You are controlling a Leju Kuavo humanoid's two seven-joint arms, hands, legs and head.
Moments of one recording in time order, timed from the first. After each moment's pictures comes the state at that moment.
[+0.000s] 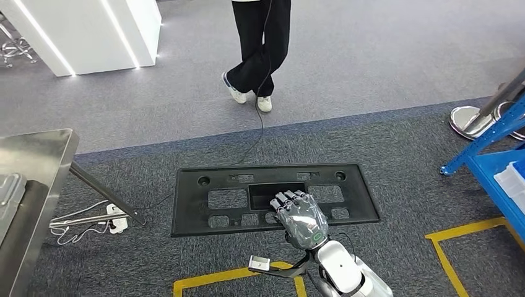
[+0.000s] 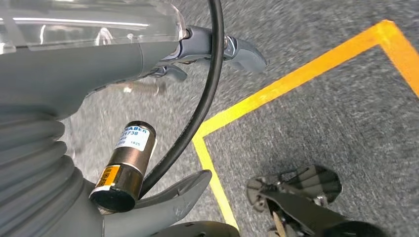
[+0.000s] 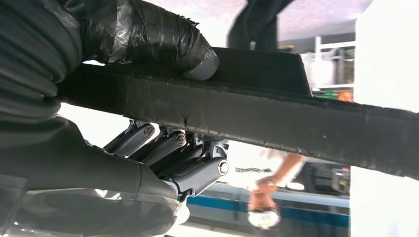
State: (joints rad) left arm -0.10 -0.11 0.50 -0.21 -0.85 0.09 -0.04; right arm -0.20 -0.12 0.62 -1.33 1.47 -0.55 0.08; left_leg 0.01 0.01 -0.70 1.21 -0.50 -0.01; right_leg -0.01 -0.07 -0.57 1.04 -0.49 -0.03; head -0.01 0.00
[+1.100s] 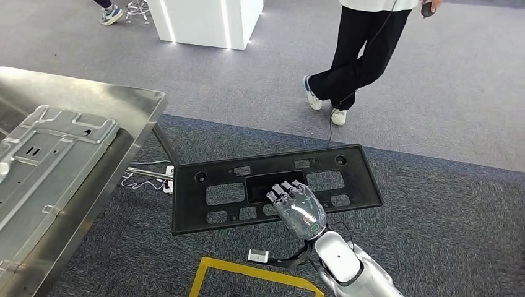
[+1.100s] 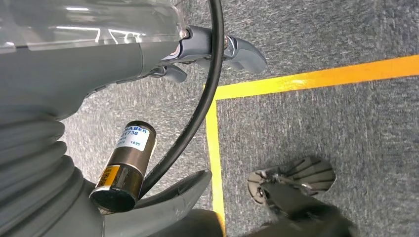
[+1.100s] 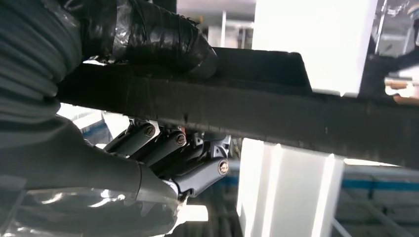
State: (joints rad) left arm -0.10 -0.12 0.53 -0.21 -0.87 0.08 -0.06; right arm -0.28 -0.13 0.65 -1.30 1.56 -0.57 0.10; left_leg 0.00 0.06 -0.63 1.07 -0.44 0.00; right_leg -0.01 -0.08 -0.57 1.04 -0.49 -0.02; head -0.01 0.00
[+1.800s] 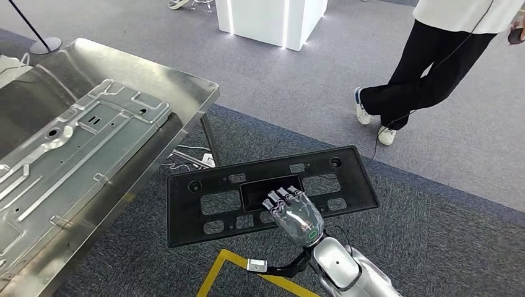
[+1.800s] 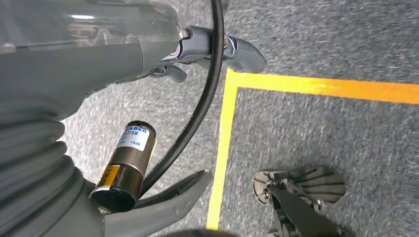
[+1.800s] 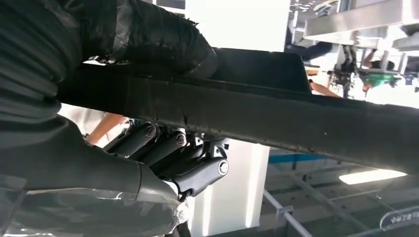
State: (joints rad) left arm -0.09 -0.11 0.54 -0.21 -0.87 0.08 -0.07; right arm -0.28 -0.15 0.71 -1.29 1.56 -0.62 0.10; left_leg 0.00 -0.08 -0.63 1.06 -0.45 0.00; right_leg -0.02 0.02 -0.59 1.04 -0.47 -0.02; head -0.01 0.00
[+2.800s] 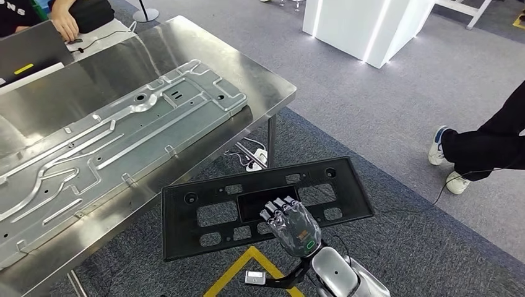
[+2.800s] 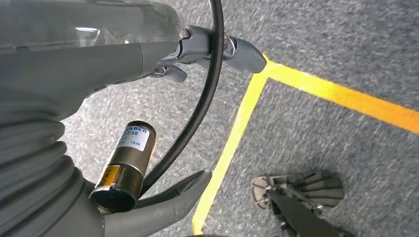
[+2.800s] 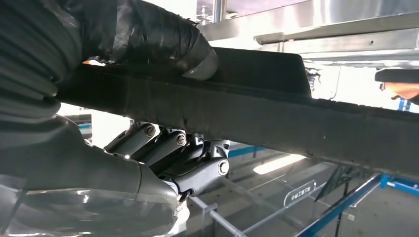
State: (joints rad) left arm -0.08 -0.12 0.54 -0.21 -0.91 0.08 -0.08; right arm -0.22 -0.13 0.70 -1.30 1.54 -0.63 0.07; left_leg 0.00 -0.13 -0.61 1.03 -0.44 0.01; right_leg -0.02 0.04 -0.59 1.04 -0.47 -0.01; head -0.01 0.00
